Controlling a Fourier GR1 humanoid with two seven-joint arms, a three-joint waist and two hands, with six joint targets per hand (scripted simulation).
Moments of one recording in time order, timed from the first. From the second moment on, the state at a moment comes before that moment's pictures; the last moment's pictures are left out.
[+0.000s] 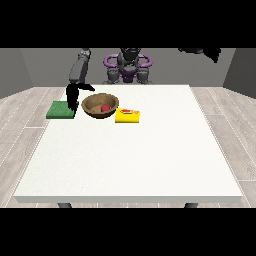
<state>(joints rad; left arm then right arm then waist) -0.75 0.36 0.21 -1.36 0.27 -0.10 0.15 -0.28 -0.25 -0.43 -1.07 -0.36 0.19 -0.21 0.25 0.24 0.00</state>
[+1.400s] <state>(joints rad) -0.73 0.67 0.47 -1.28 0.54 -0.35 0.19 -0.40 -0.20 -0.40 -0.79 -0.27 0.04 -0.45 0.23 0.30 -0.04</state>
